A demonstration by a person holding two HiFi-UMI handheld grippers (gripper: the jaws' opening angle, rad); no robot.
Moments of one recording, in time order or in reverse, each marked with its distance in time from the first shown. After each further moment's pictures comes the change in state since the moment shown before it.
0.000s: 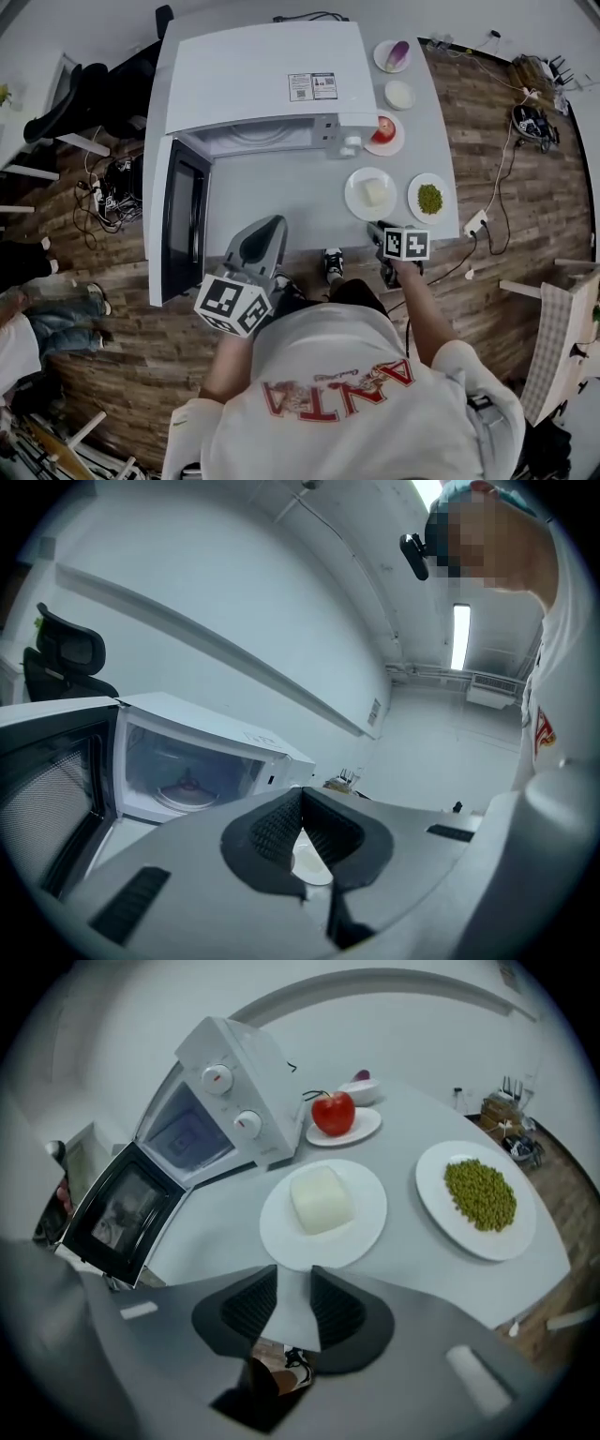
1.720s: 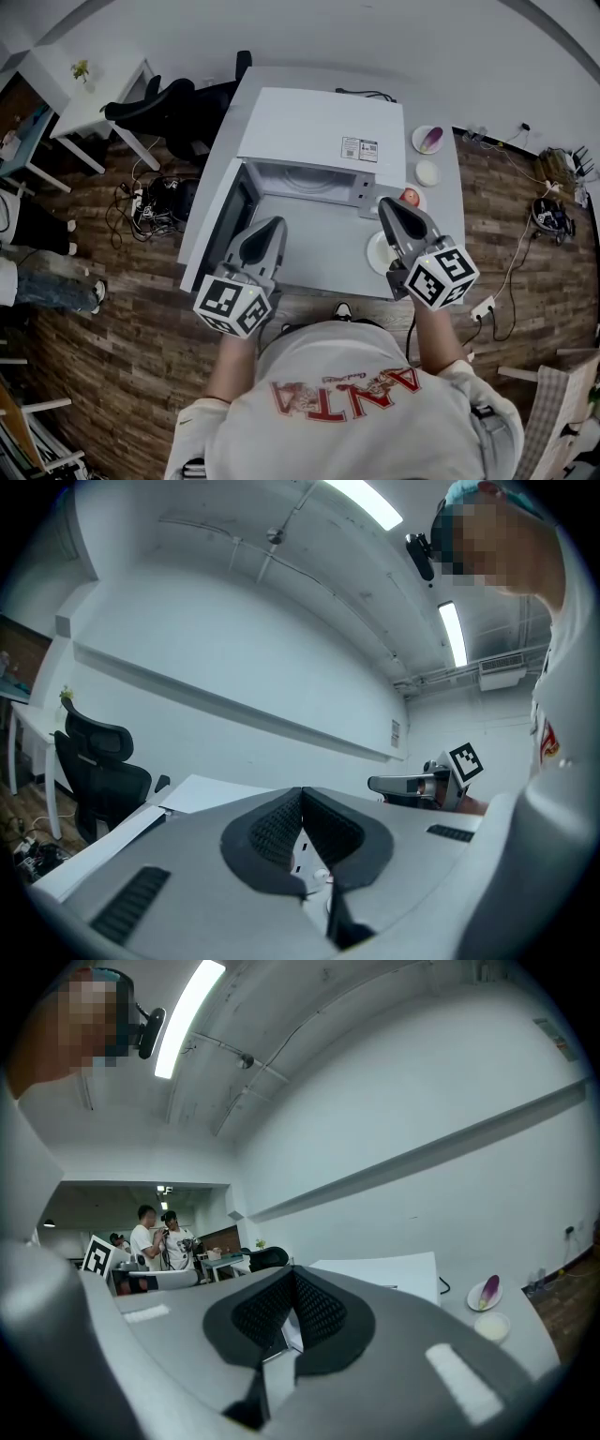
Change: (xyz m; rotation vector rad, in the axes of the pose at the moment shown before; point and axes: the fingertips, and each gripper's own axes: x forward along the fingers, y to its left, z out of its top) left arm -0.065 0.003 0.111 0.153 -0.266 0.175; right arm -0.231 0.257 0.210 -0.511 -0.767 0.486
